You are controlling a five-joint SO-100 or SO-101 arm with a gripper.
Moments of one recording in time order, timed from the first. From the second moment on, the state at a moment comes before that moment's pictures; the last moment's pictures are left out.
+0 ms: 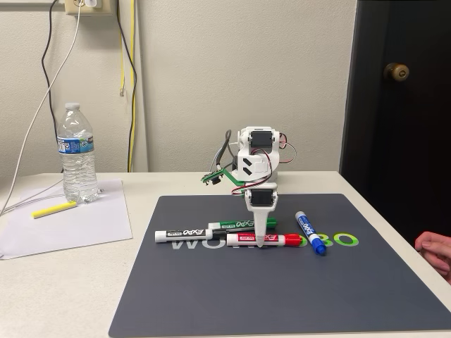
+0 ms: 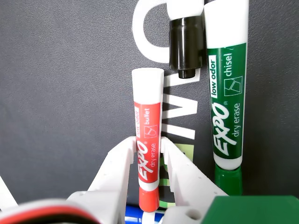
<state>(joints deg) -0.9 18.1 -3.7 96.9 1.9</state>
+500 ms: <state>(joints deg) -1.1 20.8 -3.3 100.1 2.7</state>
